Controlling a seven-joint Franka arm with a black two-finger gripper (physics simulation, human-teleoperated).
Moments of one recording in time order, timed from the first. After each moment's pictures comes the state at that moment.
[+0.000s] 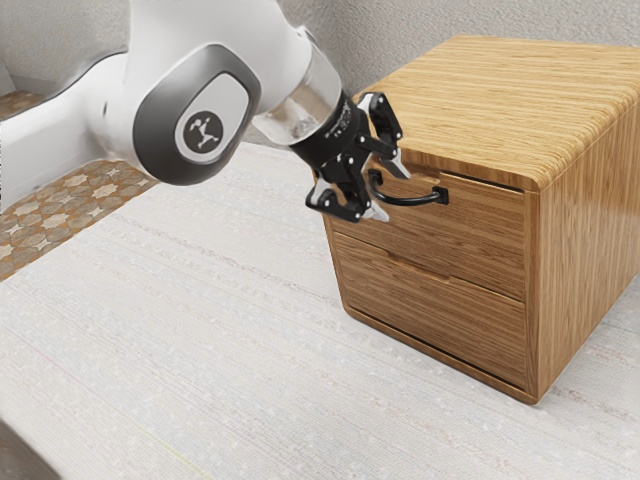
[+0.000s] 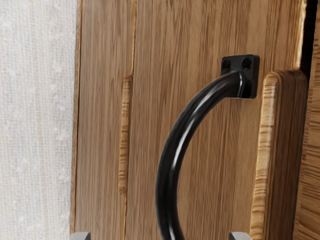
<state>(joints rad) -0.28 -0.03 0.09 -1.59 -0.05 2.11 -1.70</state>
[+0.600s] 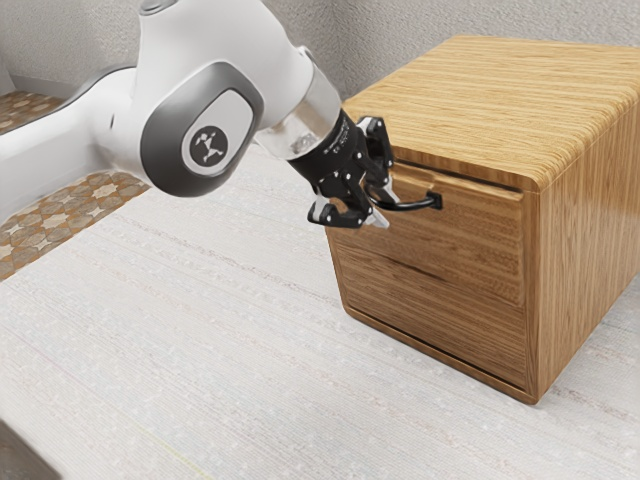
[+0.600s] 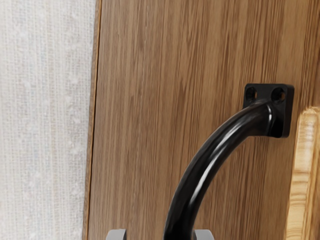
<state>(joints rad) -0.27 -0.03 0.09 -1.63 -0.05 2.11 -1.70</state>
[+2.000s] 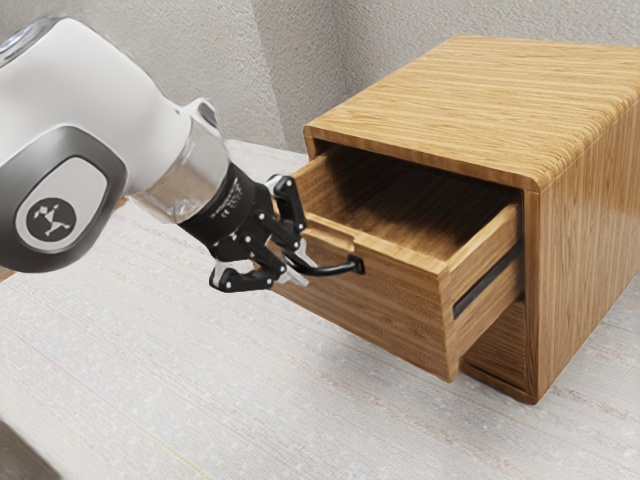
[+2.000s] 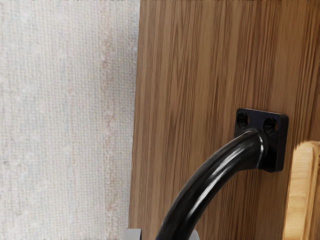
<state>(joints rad) -0.30 -0.42 0.11 -2.04 -0.04 2.11 -1.69</state>
